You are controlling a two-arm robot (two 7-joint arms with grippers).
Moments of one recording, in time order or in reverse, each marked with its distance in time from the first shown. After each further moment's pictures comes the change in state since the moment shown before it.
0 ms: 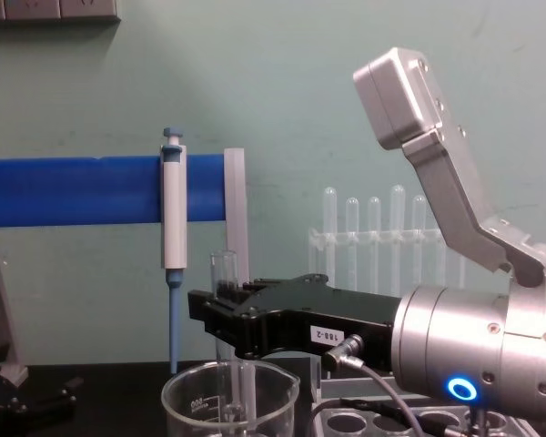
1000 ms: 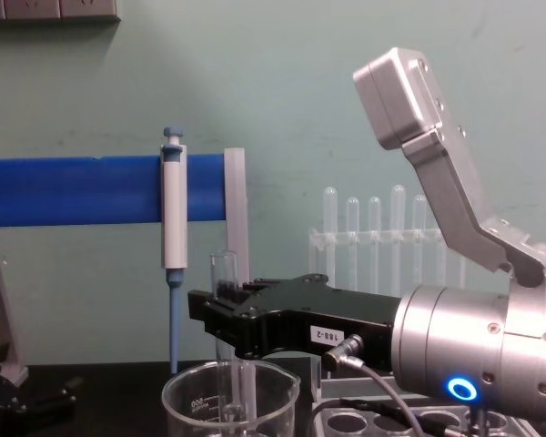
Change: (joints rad) left arm 0.000 0.000 0.000 0.000 0.000 0.000 0.000; right arm 0.000 0.000 0.000 0.000 0.000 0.000 0.000
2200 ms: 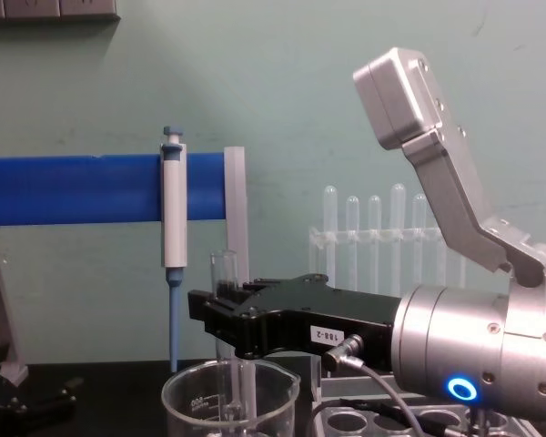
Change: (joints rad) left arm 0.000 0.000 0.000 0.000 0.000 0.000 0.000; right arm 0.000 0.000 0.000 0.000 0.000 0.000 0.000
